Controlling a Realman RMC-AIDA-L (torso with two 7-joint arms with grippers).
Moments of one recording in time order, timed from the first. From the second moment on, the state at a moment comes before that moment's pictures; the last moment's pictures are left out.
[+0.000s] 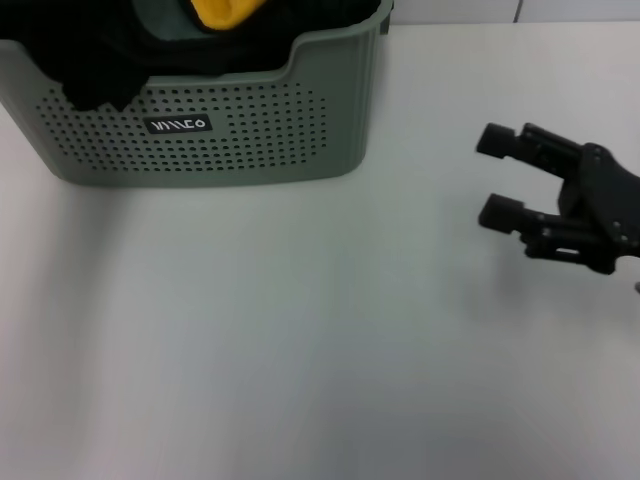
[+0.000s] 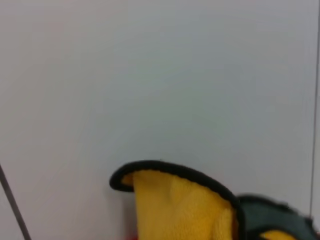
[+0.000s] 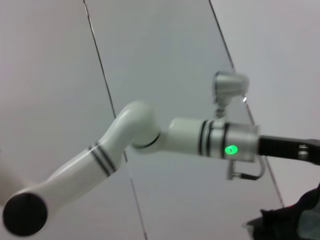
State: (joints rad) left arm -0.69 -2.09 1.13 1.38 2.41 0.94 -2.37; right arm 0.55 1.89 -1.77 -0.25 -0.61 -1.81 1.02
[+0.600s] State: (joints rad) left arm -0.35 -2.06 0.84 1.73 1.43 1.48 -1.85; right arm 0.46 1.87 -1.59 -0.25 -0.60 -1.93 0.89
